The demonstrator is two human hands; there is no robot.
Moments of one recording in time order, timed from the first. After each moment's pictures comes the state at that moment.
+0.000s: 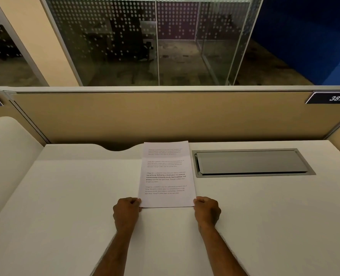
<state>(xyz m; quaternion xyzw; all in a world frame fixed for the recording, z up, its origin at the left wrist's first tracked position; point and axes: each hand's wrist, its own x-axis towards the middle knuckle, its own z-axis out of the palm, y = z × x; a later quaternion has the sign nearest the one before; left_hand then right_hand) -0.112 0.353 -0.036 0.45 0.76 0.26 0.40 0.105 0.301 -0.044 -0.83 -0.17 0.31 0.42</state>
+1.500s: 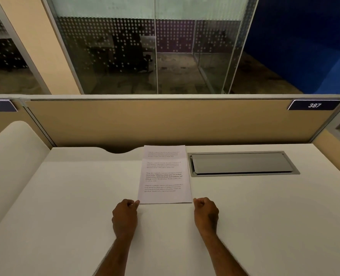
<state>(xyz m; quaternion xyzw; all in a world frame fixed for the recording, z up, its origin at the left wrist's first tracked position) -0.115 0.310 -0.019 0.47 0.77 0.27 0.34 0.107 0.257 -0.020 -0.85 -0.28 0.25 0.37</state>
